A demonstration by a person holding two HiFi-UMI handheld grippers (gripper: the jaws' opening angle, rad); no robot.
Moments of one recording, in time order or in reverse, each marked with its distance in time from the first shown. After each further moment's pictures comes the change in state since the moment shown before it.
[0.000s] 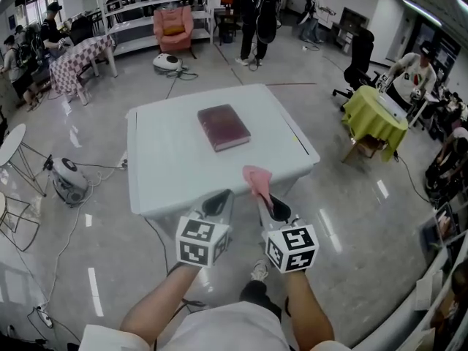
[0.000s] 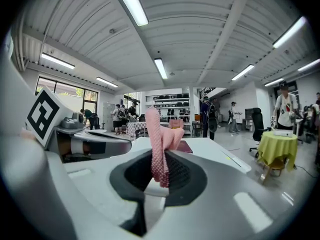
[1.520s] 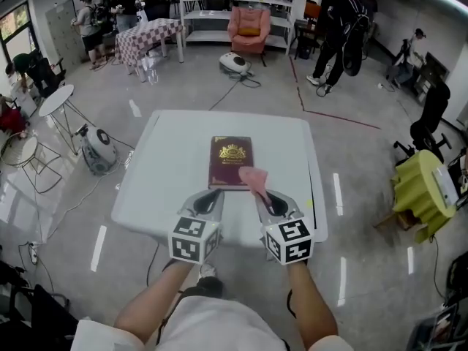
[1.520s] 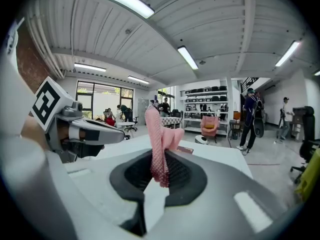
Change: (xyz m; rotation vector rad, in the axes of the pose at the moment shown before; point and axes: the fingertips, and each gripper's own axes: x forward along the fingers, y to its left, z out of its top) left arm 0.214 0.085 0.049 -0.075 0.020 0.453; right arm 0.216 -0.185 0.028 -0.150 0.061 0.462
